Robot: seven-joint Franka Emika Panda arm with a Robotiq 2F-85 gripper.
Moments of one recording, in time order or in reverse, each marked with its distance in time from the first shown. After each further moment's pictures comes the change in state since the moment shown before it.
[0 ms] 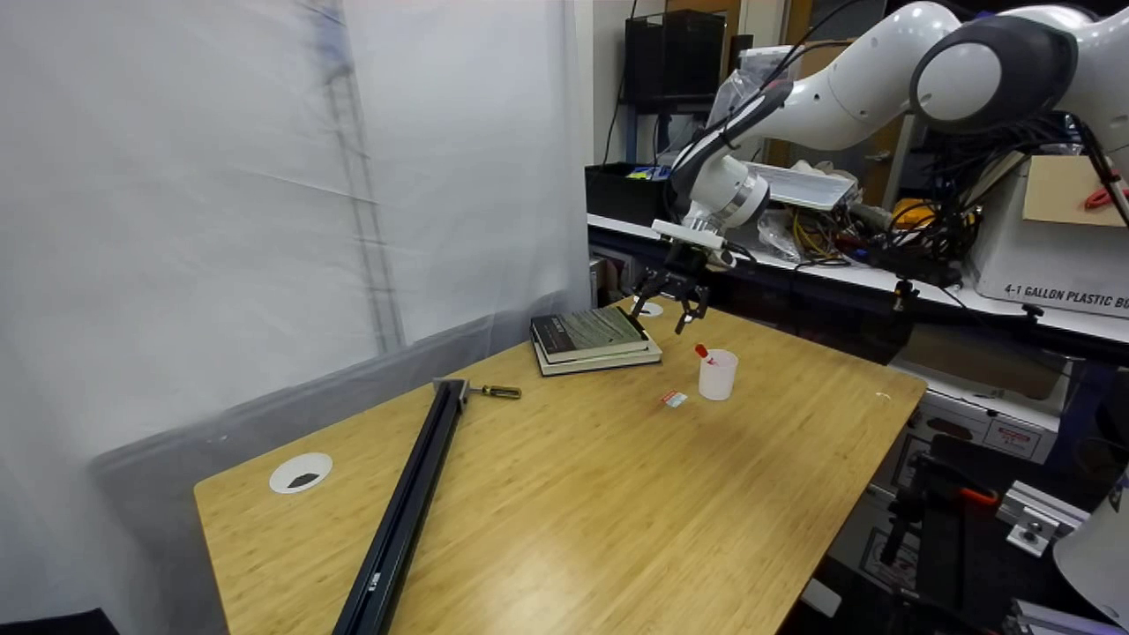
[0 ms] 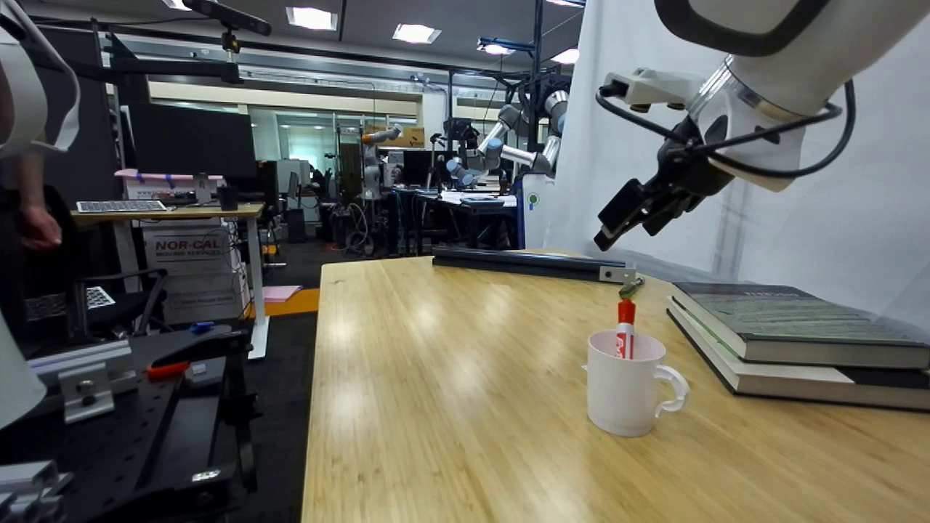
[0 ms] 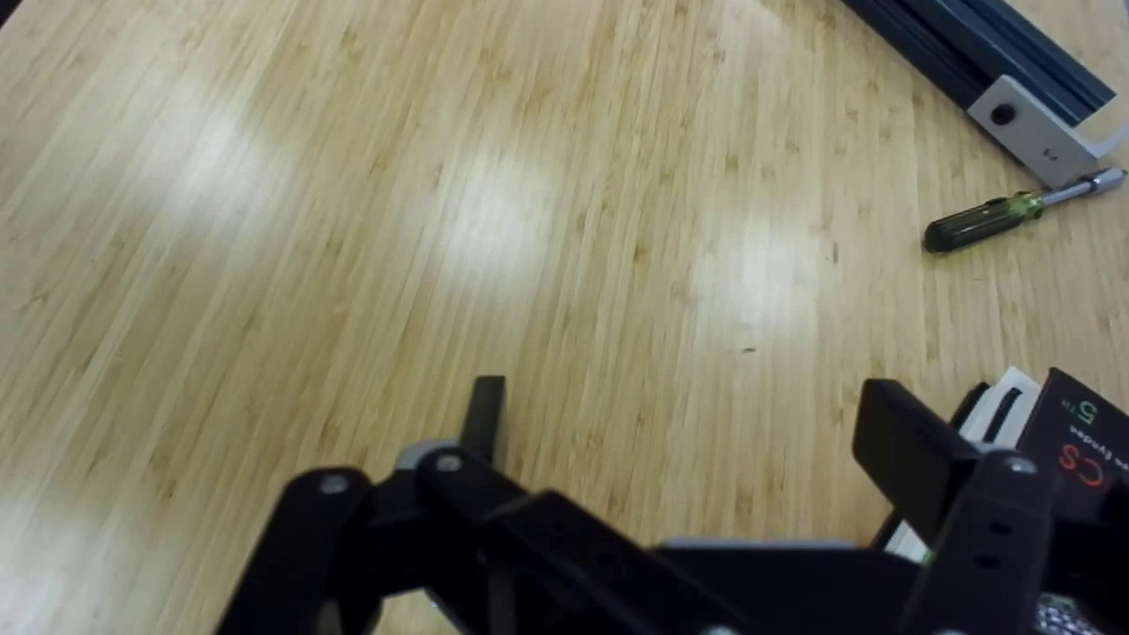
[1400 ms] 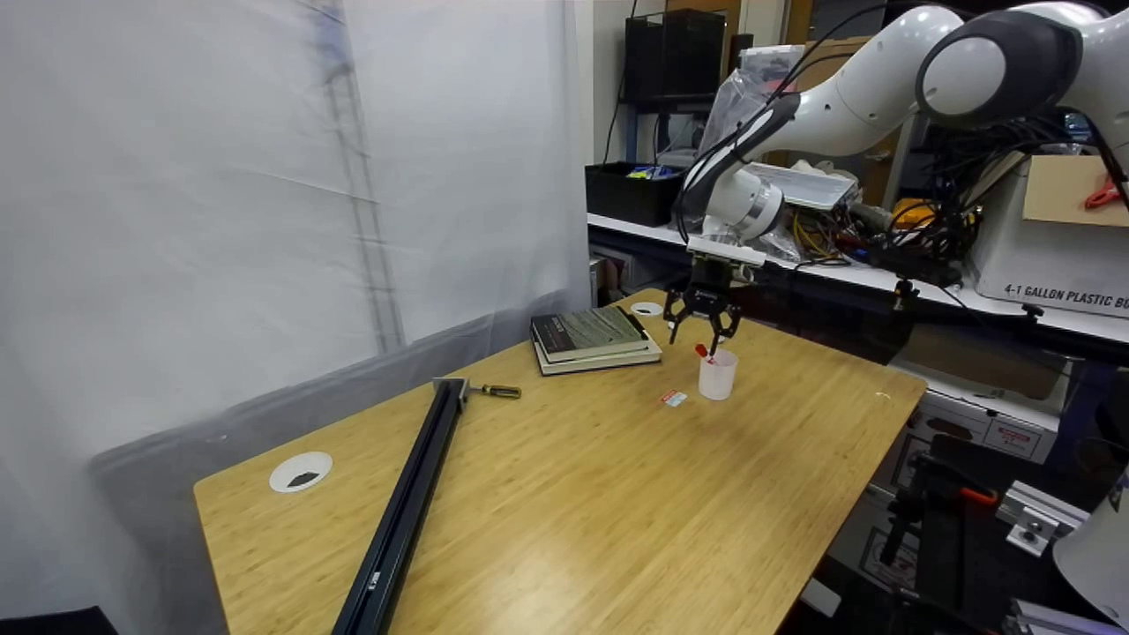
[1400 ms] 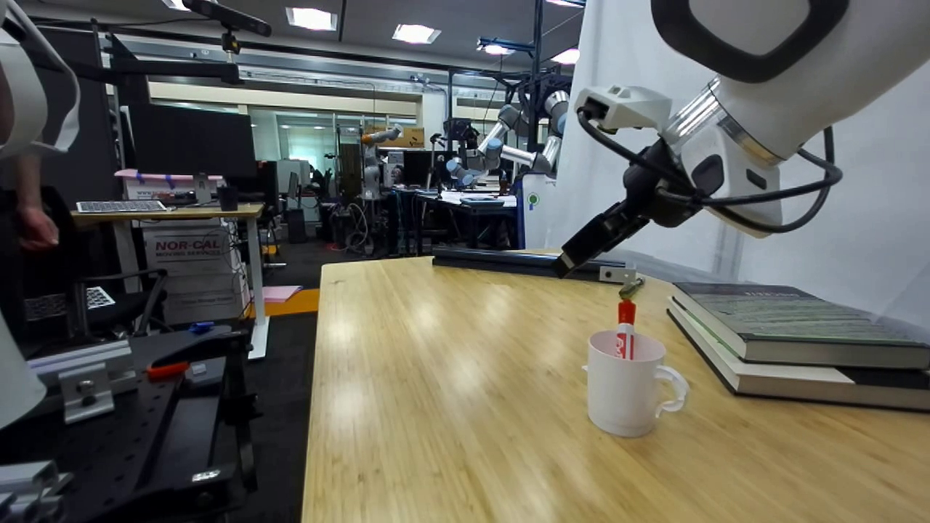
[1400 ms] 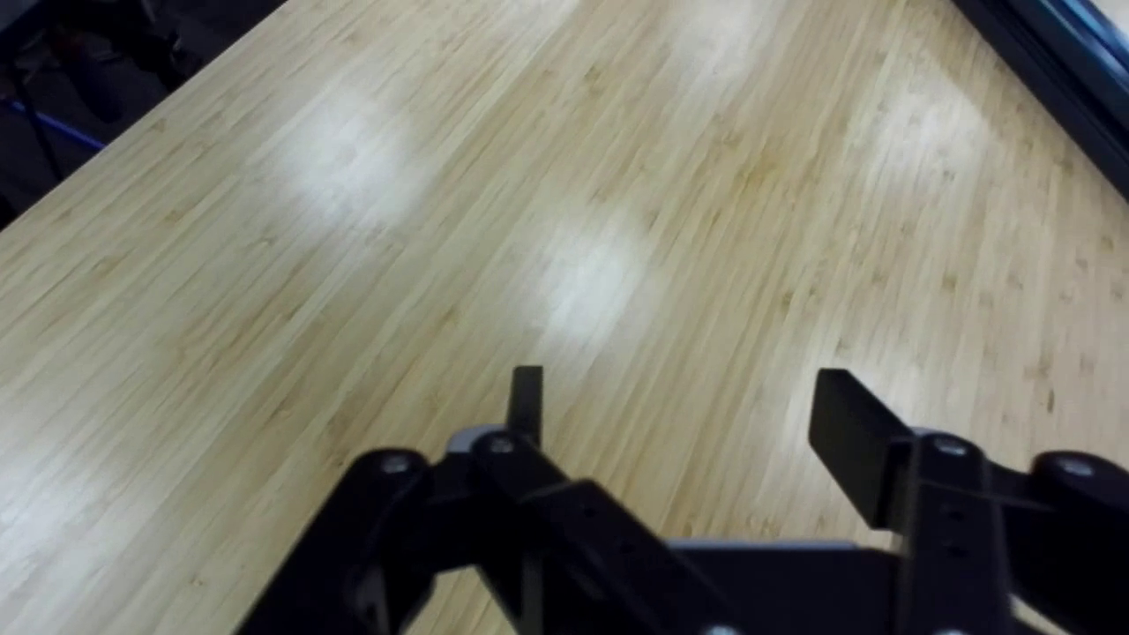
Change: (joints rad) arm -0.058 -0.005 0.021 -0.077 -0.110 -0.147 -0.264
